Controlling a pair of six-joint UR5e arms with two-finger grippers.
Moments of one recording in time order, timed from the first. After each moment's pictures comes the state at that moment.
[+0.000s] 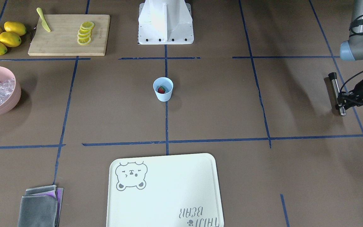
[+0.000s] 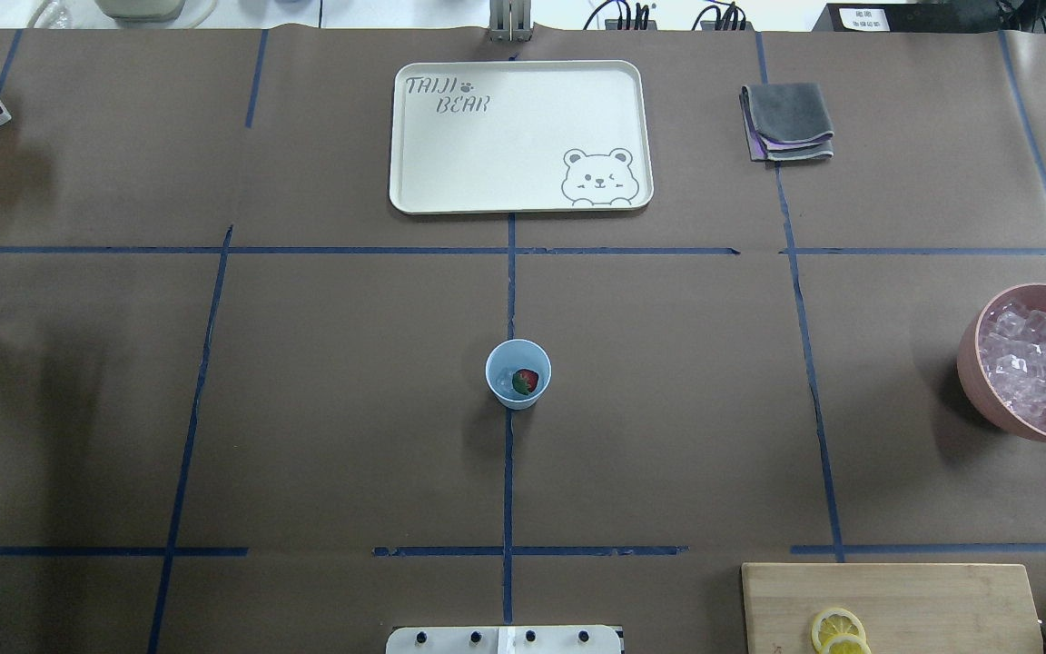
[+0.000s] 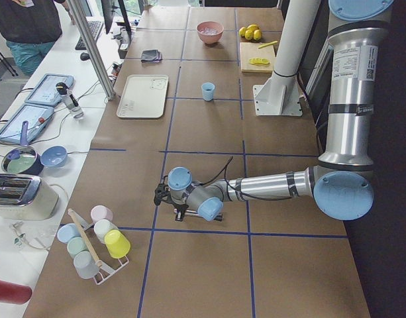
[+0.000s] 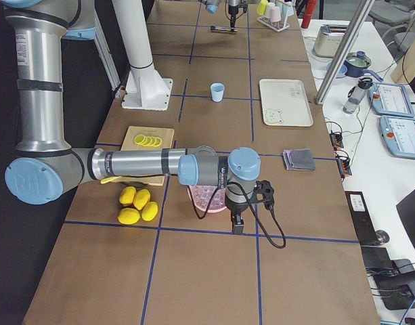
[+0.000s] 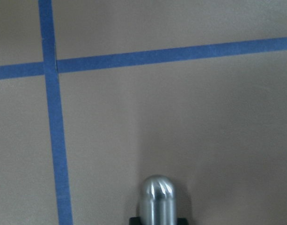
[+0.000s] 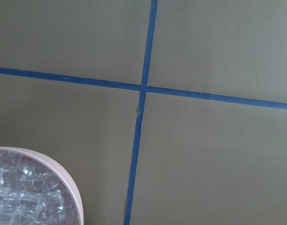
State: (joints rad) left arm -1.14 -1.56 -1.36 -2.33 -2.28 -0.51; right arm 1.56 -1.60 1.68 -1.64 2.29 -0.09
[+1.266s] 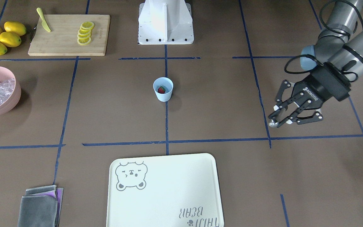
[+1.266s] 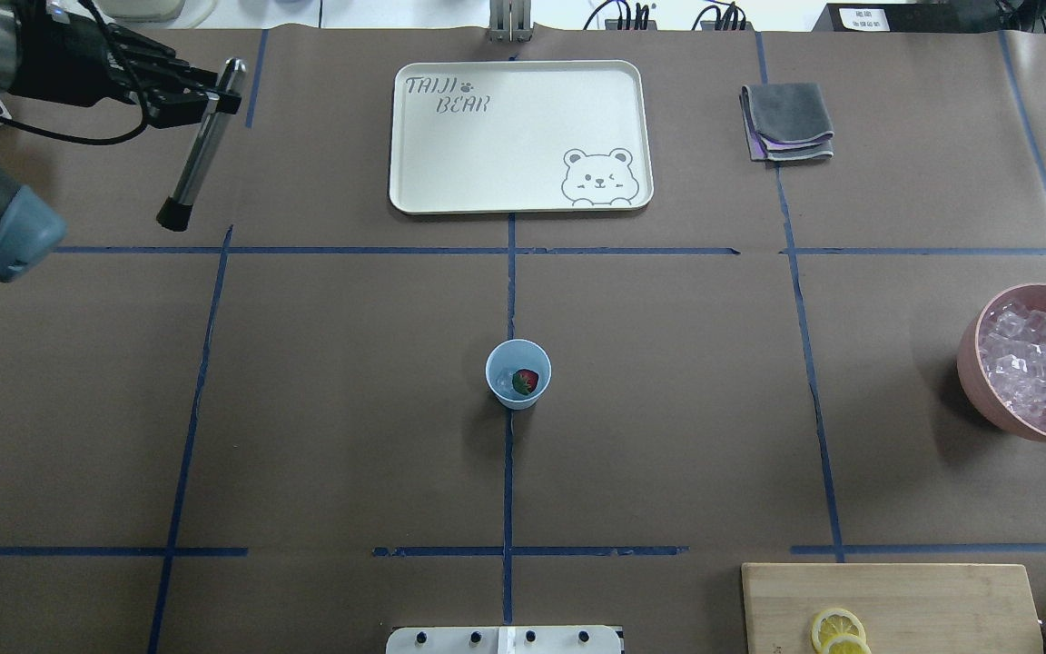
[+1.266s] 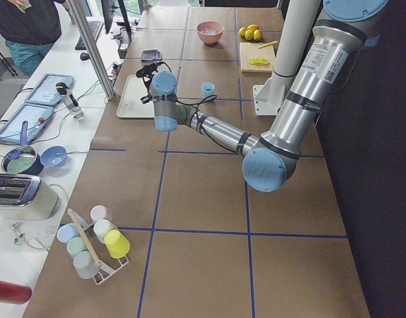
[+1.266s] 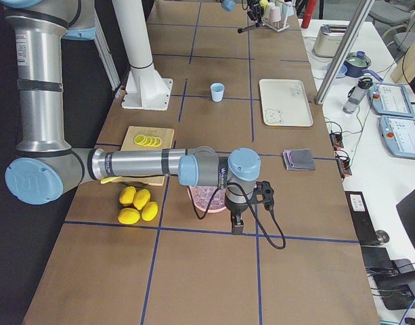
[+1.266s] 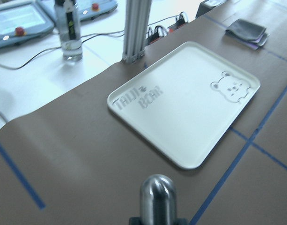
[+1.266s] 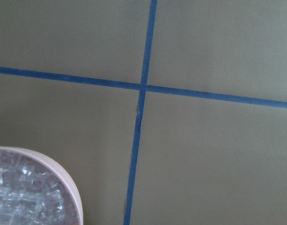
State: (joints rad) left arm -1.06 -2.03 -1.53 -2.71 -2.27 -0.45; right arm 1.56 -1.60 1.68 -1.64 2.29 -0.09
